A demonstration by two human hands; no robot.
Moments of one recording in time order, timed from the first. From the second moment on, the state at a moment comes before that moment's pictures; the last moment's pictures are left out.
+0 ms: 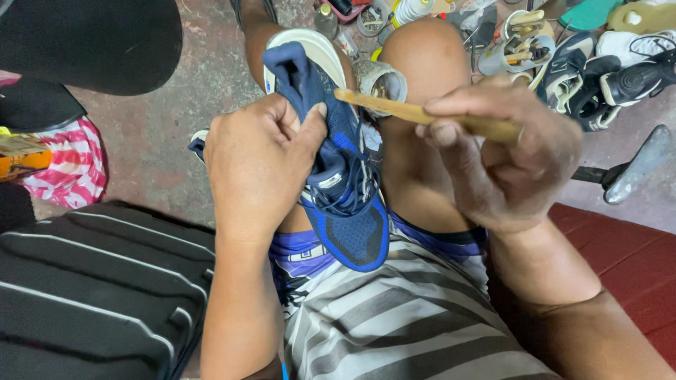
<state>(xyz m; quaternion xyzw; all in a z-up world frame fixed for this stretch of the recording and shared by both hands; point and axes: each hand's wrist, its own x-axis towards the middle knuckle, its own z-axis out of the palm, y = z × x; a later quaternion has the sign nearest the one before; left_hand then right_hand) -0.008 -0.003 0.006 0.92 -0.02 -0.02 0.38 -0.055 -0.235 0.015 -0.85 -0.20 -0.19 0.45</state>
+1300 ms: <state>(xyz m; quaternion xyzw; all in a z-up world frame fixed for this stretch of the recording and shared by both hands) -0.013 -0.007 0.006 0.93 -0.02 -0.01 0.36 0.045 -0.197 0.030 -0.89 -0.34 -0.10 0.28</state>
